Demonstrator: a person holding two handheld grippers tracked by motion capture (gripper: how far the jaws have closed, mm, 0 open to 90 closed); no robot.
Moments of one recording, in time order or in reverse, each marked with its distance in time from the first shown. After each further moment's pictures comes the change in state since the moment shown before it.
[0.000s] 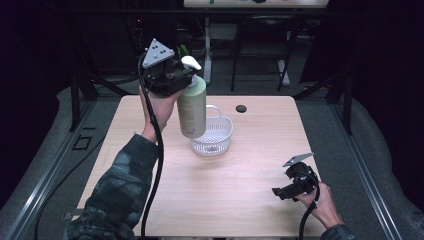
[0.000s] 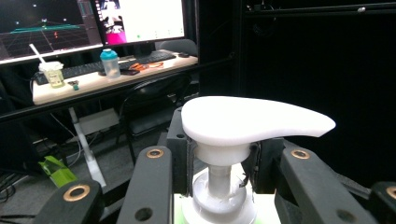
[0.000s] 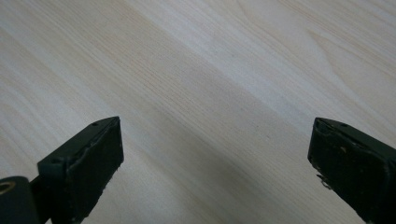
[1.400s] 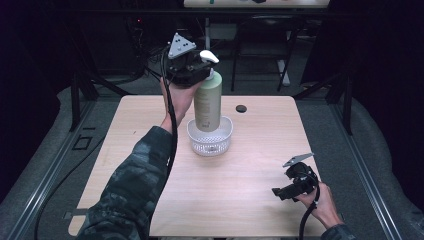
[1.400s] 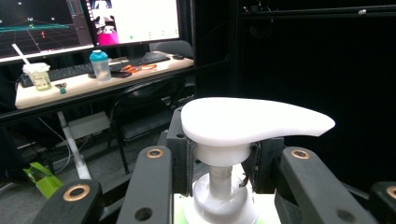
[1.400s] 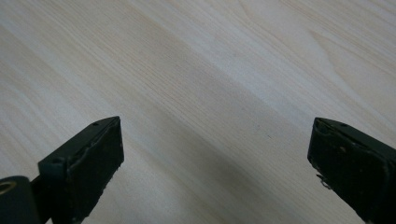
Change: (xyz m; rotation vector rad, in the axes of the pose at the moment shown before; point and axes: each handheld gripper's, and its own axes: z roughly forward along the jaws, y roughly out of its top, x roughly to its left) left arm -0.006 -0.002 0.051 -0.005 -0.012 -0.015; right arm 0.001 0.000 0.000 -0.002 0.009 0.004
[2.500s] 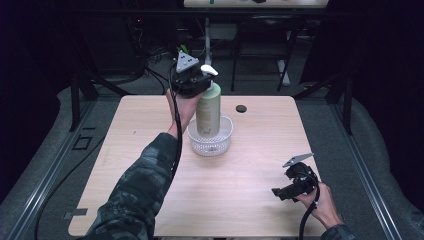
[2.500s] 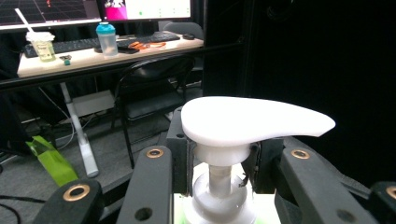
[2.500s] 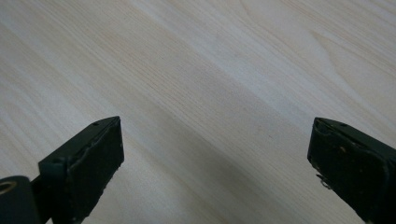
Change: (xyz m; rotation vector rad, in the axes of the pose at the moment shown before) left arm 0.013 -0.052 0.030 0.055 0.041 -0.048; right arm 0.000 0.000 0.000 -0.001 0.002 -0.008
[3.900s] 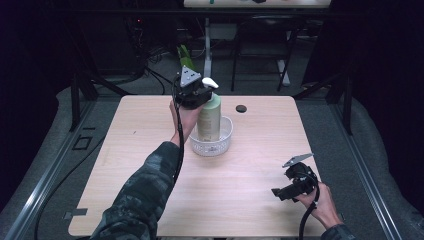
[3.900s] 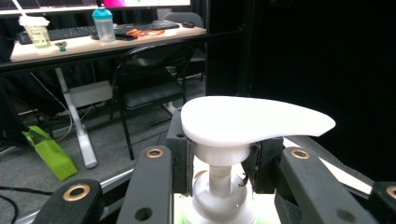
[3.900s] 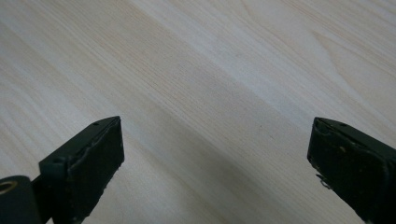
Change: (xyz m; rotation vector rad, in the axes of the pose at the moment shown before) left arm -0.001 -0.041 0.012 0.022 -0.005 0.006; right arm 0.001 0.000 0.000 0.003 -0.005 -0.003
